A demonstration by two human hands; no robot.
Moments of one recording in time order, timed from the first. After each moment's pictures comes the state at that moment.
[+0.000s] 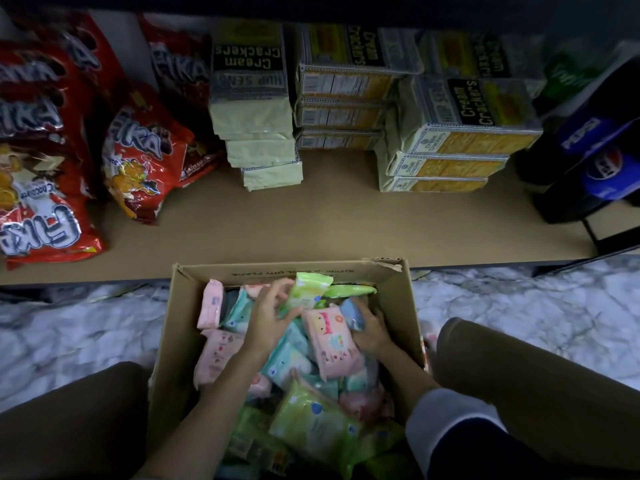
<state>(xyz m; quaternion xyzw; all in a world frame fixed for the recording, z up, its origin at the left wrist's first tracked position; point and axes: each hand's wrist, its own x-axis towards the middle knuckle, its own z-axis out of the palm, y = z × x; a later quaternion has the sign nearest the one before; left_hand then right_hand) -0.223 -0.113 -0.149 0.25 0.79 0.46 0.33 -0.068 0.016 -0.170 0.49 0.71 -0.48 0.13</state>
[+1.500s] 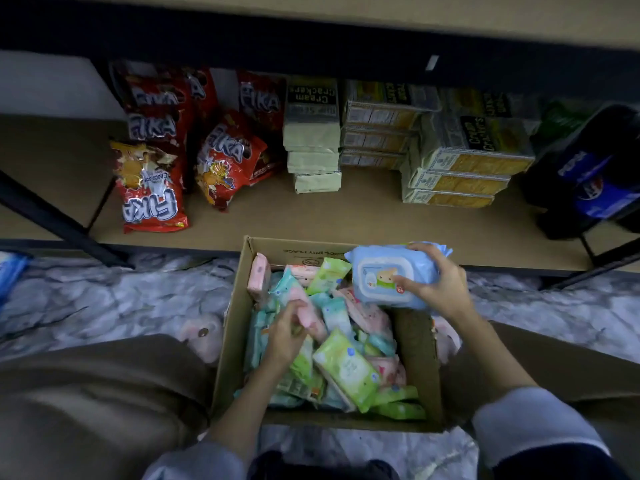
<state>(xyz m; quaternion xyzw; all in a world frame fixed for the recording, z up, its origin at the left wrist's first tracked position) -0.175 -0.216 -0.115 0.25 0.82 0.43 0.30 -0.035 0.014 -0.003 0.40 0.85 -0.34 -0.12</state>
